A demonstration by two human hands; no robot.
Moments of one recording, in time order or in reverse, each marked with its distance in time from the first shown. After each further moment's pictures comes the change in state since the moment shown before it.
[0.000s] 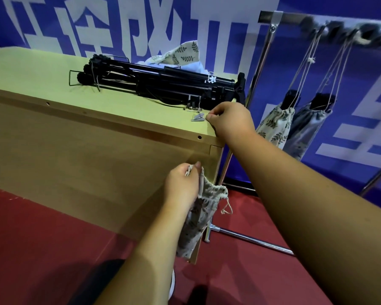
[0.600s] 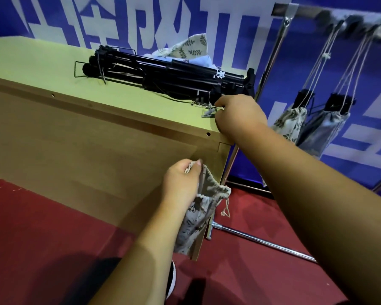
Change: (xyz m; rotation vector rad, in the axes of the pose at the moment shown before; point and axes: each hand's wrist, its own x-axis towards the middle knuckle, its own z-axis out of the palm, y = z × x) left_hand 0.006 -0.010 -0.018 -0.002 0.001 0.099; right_hand -0.001 -0.020 -0.005 -0.434 -0.039 -0.096
